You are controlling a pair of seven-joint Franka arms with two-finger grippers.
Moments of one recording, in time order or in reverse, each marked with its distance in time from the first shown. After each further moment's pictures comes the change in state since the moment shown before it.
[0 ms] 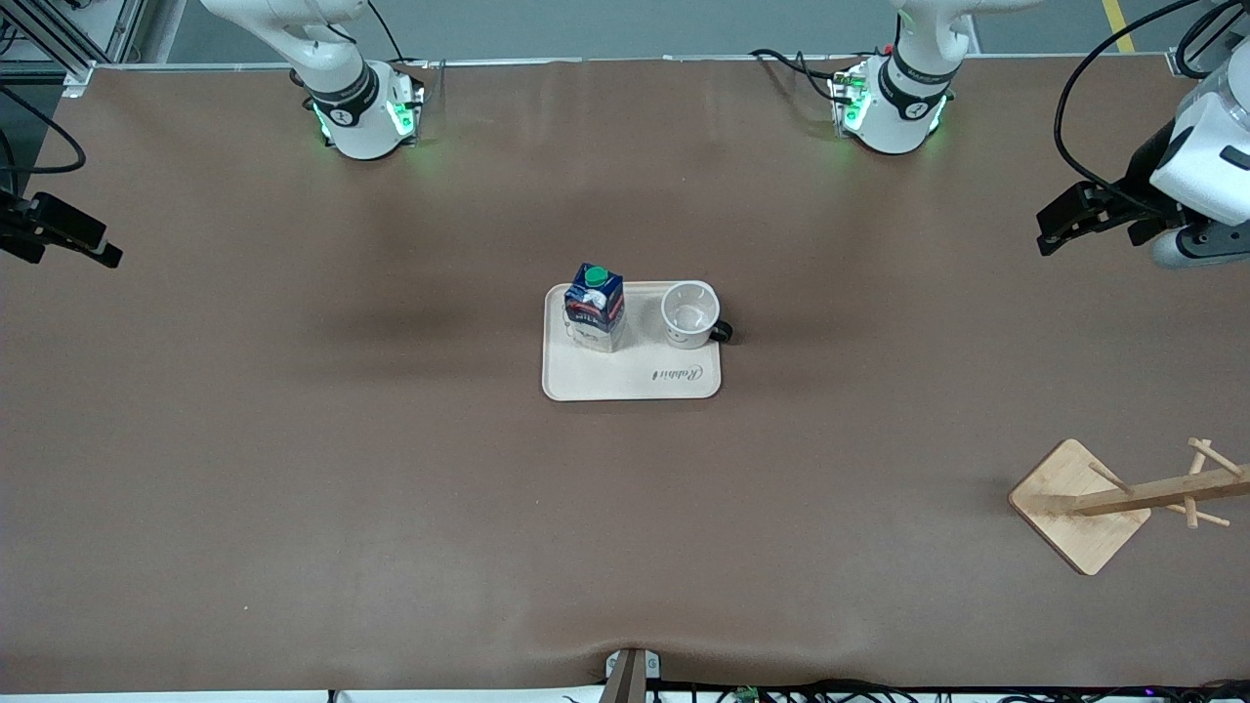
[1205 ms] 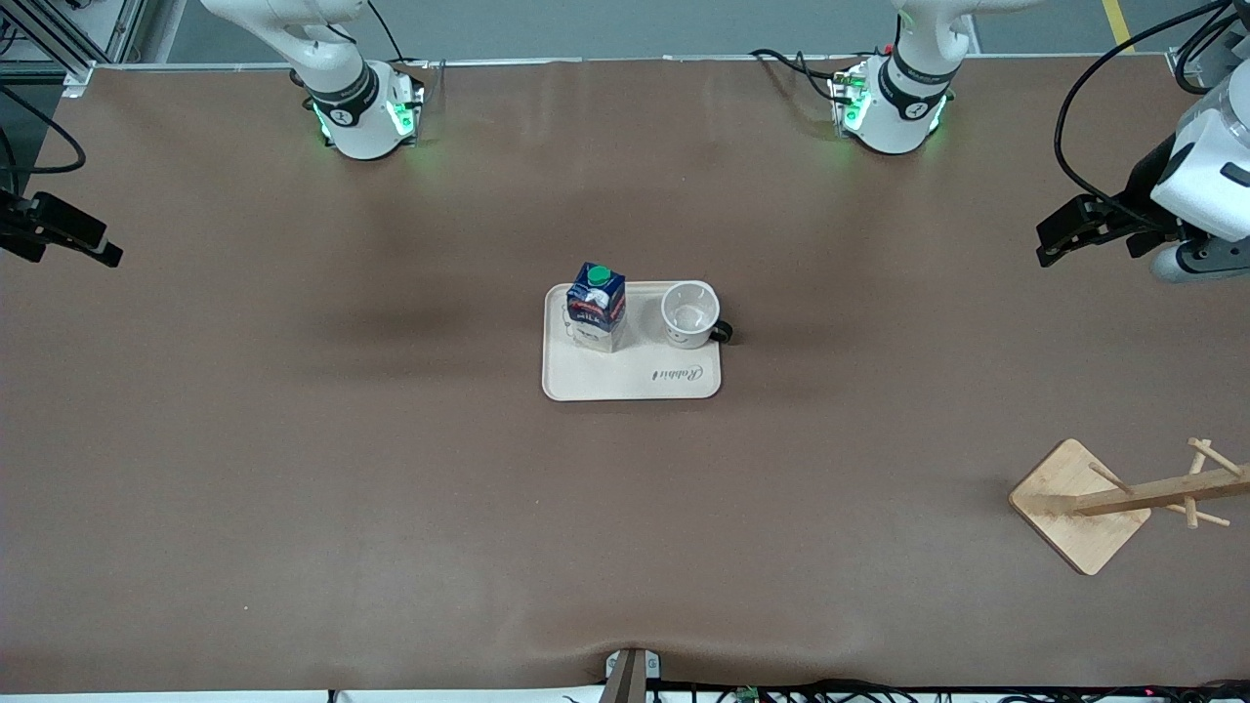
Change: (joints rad) left arm -0.001 0.032 0.000 0.027 -0.001 0.012 0.007; right arm 0.000 0.000 0.000 0.000 0.000 -0.007 0.004
